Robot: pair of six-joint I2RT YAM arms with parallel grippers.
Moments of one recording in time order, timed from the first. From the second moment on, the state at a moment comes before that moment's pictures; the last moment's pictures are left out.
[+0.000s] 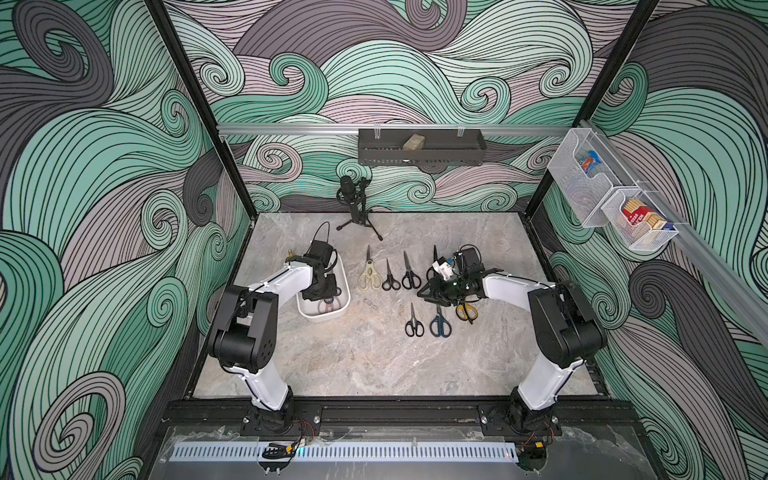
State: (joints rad) left arm -0.22 1.70 1.08 -0.66 -0.07 -0.39; right arm 0.29 1.77 0.96 -0.29 -0.70 0.55
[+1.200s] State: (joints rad) left arm -0.23 1.73 1.03 -0.62 -0.06 -0.39; right arm 0.29 1.78 0.96 -0.29 -0.70 0.54
